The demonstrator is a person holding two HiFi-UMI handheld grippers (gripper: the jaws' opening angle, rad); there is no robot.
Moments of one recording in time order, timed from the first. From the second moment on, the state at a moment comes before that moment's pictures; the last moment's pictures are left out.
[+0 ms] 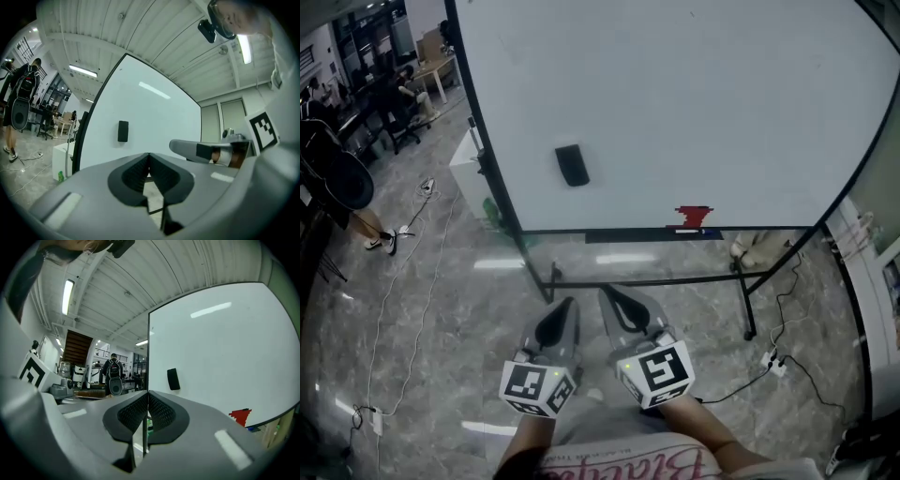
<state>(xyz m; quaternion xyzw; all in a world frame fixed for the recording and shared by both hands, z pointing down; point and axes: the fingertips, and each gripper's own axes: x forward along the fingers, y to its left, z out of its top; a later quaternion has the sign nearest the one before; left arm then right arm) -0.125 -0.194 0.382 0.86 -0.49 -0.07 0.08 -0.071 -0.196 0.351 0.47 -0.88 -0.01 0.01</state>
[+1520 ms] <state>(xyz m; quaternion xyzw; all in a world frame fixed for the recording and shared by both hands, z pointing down) -0.192 -0.392 0.379 0.83 -0.54 -0.09 0.09 -0.115 -0.450 0.329 0.60 -0.79 -0.11 0.05</state>
